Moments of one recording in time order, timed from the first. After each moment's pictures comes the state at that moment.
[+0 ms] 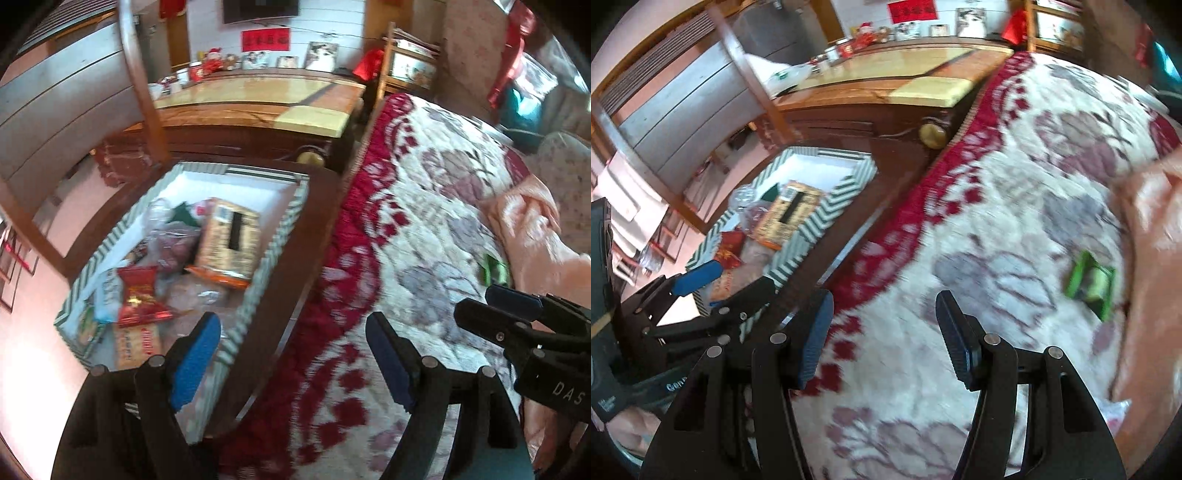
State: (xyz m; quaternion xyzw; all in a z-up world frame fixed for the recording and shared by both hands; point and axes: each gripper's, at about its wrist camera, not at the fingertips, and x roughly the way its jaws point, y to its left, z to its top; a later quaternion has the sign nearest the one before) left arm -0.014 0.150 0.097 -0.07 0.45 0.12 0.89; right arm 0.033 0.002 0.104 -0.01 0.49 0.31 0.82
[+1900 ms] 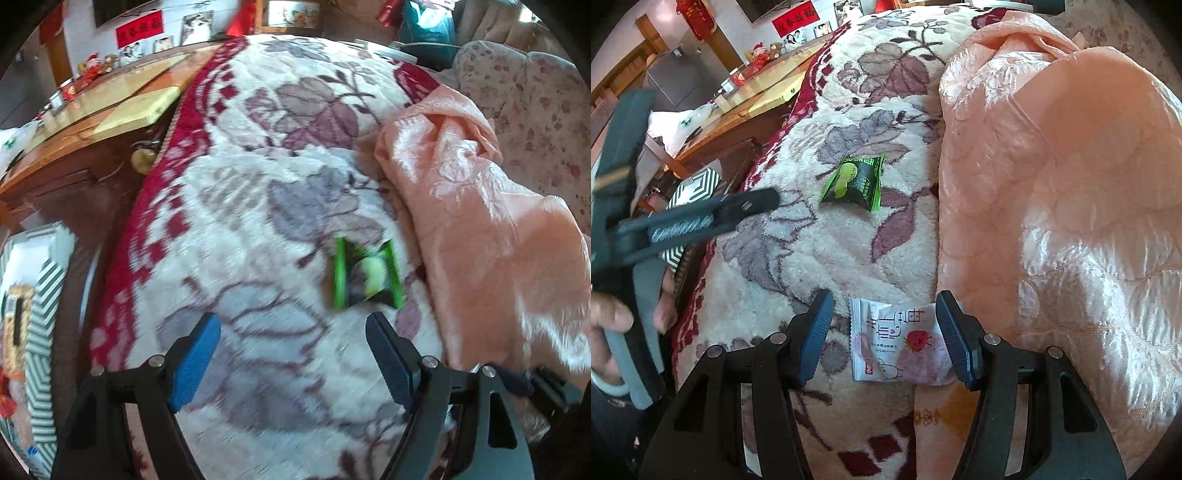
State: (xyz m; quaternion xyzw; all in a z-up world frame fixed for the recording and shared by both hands) left arm 0.119 -0.037 0.054 0.00 0.52 -0.05 0.85; right arm 0.036 -0.207 0.041 0.08 0.53 0.17 0.83
